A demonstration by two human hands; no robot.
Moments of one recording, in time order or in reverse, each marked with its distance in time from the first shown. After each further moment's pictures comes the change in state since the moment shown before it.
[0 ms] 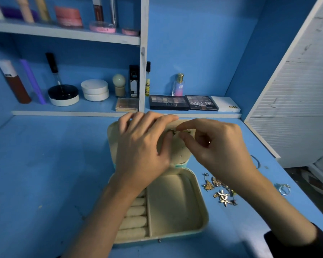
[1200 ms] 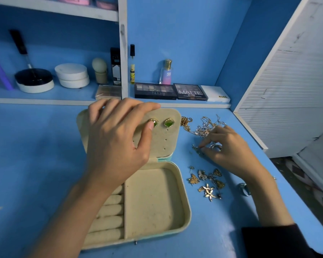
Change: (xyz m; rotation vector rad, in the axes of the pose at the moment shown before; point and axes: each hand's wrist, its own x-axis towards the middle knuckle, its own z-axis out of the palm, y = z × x) left_hand -0.002 -0.001 0.005 0.023 0.041 0.037; right_hand -0.035 0.106 -0.005 -0.158 -0.385 0.325
